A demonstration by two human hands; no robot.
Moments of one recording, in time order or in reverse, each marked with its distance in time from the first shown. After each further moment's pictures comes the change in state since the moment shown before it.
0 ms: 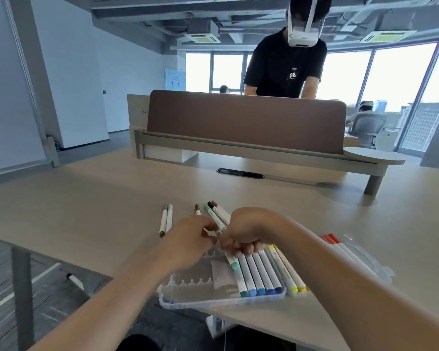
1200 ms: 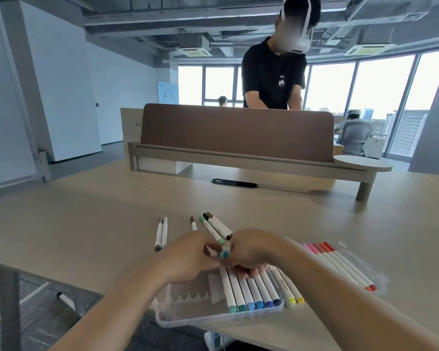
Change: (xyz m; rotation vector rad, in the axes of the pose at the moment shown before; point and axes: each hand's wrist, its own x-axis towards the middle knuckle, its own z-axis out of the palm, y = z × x) left_hand 0.003 0.004 -0.003 0.134 -0.161 0.117; right_hand -0.004 0.017 0.013 -0.077 0.055 0.017
